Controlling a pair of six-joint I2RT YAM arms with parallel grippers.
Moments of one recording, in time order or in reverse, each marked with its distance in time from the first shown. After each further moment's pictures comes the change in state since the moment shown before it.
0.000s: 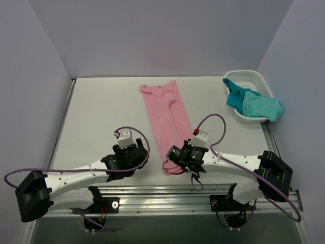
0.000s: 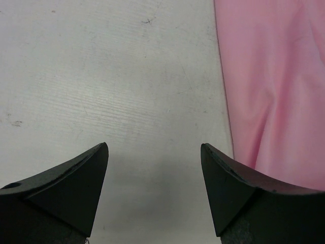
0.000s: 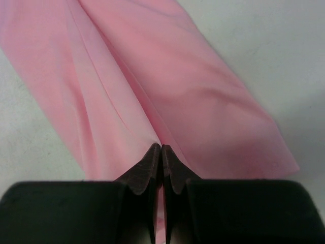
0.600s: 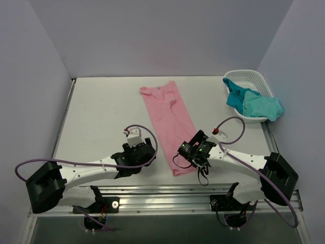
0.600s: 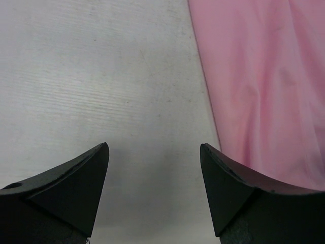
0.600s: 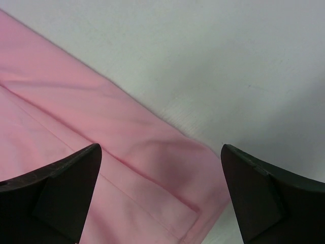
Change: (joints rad) left arm -0.001 0.115 0.031 0.111 0.079 0.015; right arm -0.157 -0.011 -0.035 -0.259 0.114 0.267
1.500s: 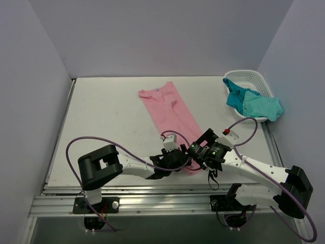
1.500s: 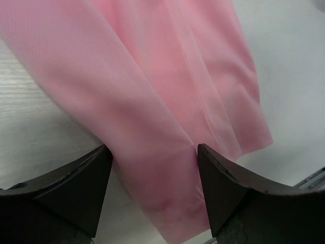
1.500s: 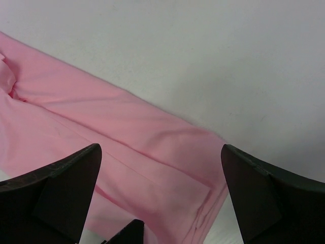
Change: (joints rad) left arm -0.174 0.583 0.237 0.532 0.219 -0.116; right arm -0.007 -0.237 -0.004 -0.119 0.097 -0.022
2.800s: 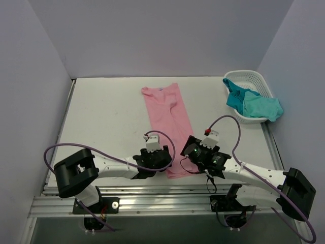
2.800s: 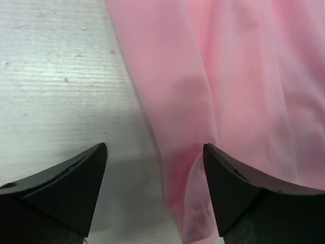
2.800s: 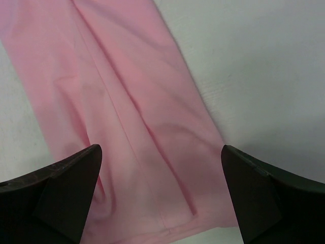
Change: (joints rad) left arm 0.065 -0.226 -0.151 -0.288 -0.060 0.088; right arm 0.013 -0.037 -0.173 0.539 -0.318 -0.530
